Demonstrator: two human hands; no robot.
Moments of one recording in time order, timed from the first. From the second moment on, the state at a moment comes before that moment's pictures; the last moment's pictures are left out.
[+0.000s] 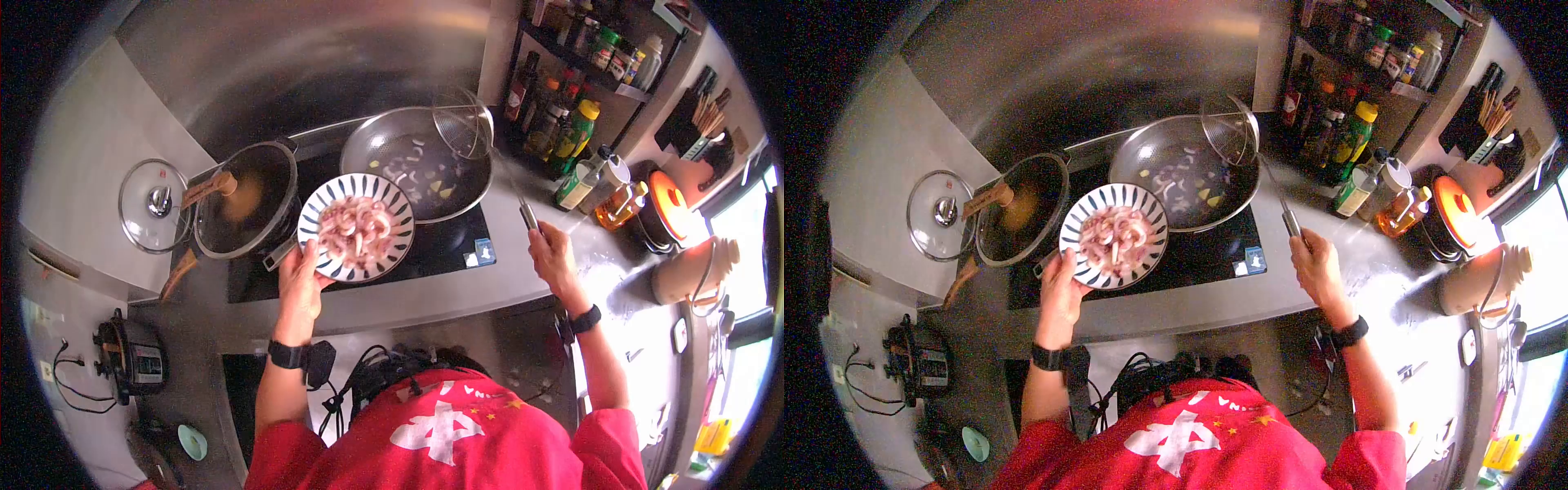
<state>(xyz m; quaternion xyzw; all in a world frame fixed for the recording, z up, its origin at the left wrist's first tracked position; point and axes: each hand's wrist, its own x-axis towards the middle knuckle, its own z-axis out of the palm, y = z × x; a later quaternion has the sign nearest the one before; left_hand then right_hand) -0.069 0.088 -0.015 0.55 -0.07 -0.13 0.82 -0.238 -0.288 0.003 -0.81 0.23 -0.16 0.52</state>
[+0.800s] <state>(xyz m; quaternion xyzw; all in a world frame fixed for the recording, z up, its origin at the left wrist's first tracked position) -0.084 0.097 -0.021 0.57 -0.03 -0.10 0.82 -0.184 -0.327 -0.002 -0.81 0.19 0.00 0.55</state>
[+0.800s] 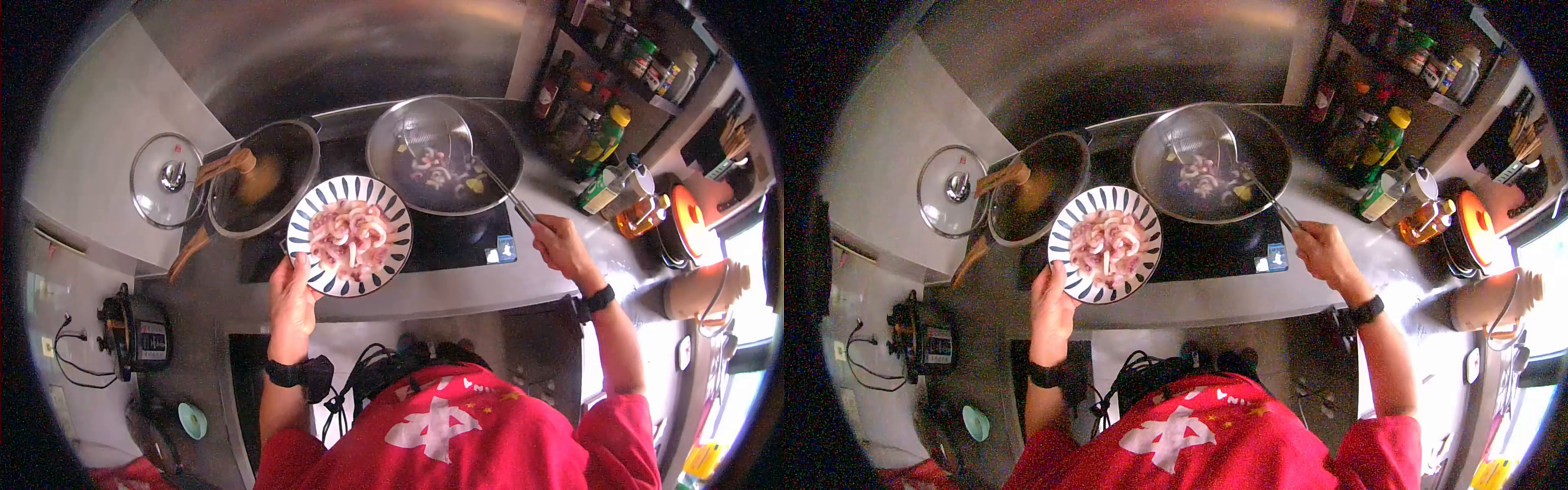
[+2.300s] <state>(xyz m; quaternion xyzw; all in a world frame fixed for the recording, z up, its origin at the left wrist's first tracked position) -0.081 0.080 -0.023 0.55 -0.04 -0.12 0.83 -0.330 -0.196 0.076 -0.75 0.16 -0.06 0.64</state>
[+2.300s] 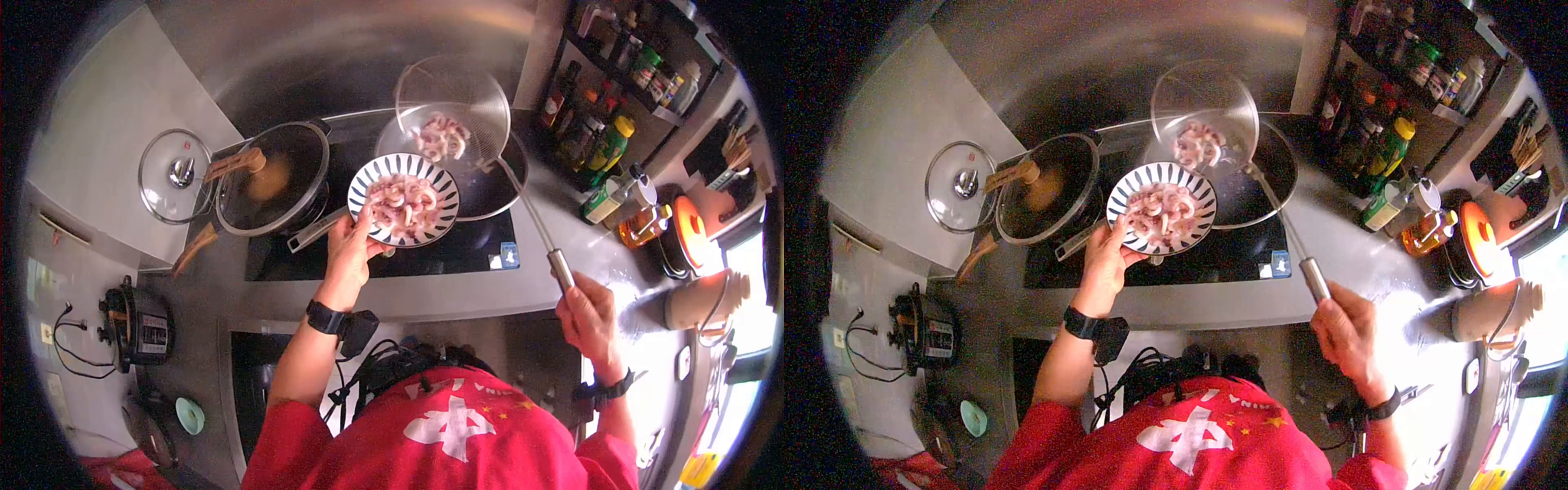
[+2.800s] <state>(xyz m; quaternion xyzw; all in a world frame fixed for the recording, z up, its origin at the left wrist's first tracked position) -0.083 0.079 -0.023 0.54 -0.05 -0.13 0.83 -0.356 -0.174 0.071 -0.92 0.06 -0.19 0.33</state>
